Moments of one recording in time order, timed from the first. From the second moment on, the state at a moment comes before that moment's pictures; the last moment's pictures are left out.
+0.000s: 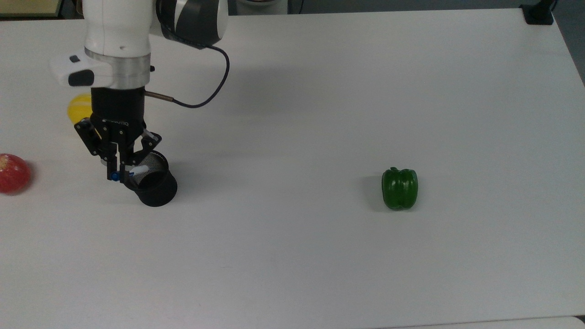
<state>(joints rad) -0.07 0.46 -0.11 -1.52 -0.06 2.62 0.02</state>
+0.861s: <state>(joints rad) 0.07 0.27 -0.06 -1.52 -0.06 2.16 0.04</state>
